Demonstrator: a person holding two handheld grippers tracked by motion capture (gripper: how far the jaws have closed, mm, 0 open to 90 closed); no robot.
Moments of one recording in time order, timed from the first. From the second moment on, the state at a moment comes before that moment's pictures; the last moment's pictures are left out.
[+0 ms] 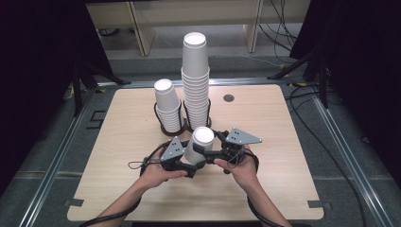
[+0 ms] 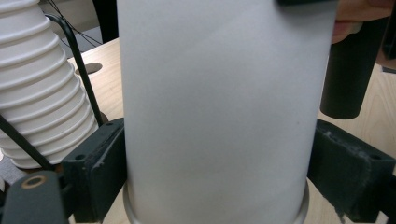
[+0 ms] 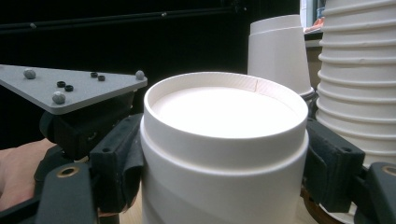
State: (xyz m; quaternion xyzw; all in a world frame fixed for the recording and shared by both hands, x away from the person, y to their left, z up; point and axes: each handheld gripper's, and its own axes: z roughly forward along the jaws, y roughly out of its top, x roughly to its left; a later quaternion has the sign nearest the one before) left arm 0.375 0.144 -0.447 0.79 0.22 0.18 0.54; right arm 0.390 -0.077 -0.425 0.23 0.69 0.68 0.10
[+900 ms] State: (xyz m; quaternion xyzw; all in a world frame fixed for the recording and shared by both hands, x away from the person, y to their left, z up) left arm 0.379 0.146 -0.440 0.86 0.16 0.20 0.45; right arm 0.392 -0.081 -0.434 0.24 0.71 0.66 0.07
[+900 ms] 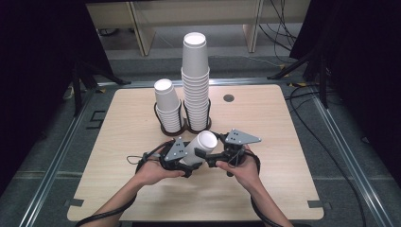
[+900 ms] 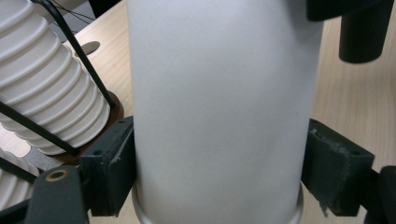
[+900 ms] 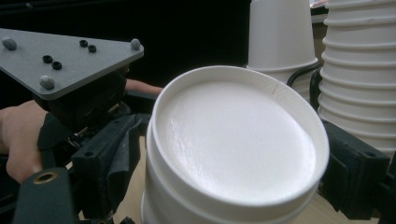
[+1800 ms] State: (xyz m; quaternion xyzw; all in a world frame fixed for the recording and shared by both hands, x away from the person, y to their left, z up) left arm 0.385 0.145 -0.423 0.92 0.07 0.20 0.33; right arm 0.388 -0.103 -0.441 0.25 0.73 0.63 0.06
